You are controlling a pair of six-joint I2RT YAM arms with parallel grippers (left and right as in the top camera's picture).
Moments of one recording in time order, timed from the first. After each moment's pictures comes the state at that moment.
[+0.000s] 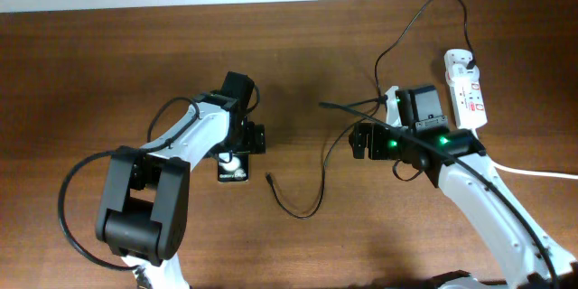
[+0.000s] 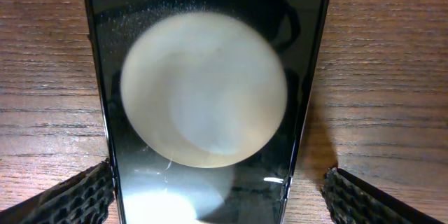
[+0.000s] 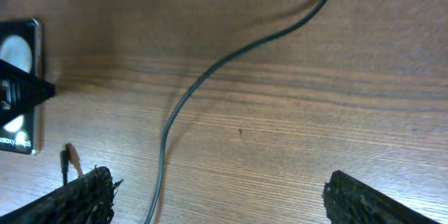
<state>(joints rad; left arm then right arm) -0.32 1.96 1.25 -0.76 -0.06 -0.35 0.21 1.37 0.92 -0.61 -0.18 0.28</state>
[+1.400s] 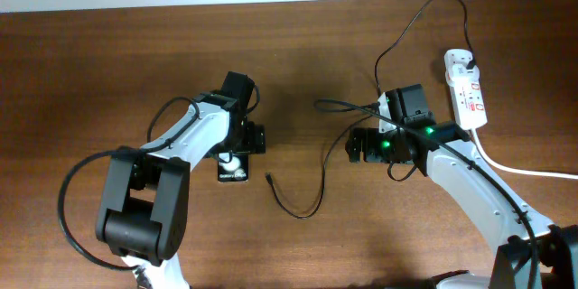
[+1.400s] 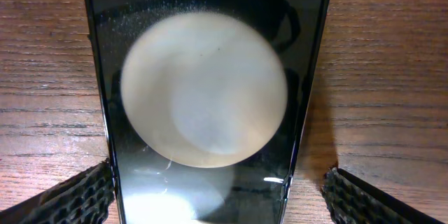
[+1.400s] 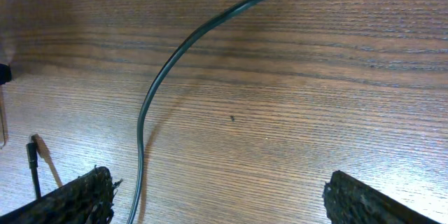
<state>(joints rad) -0.32 1.96 1.25 -0.76 -0.06 -0.35 0.21 1.49 0.92 -0.61 -0.20 0.28</state>
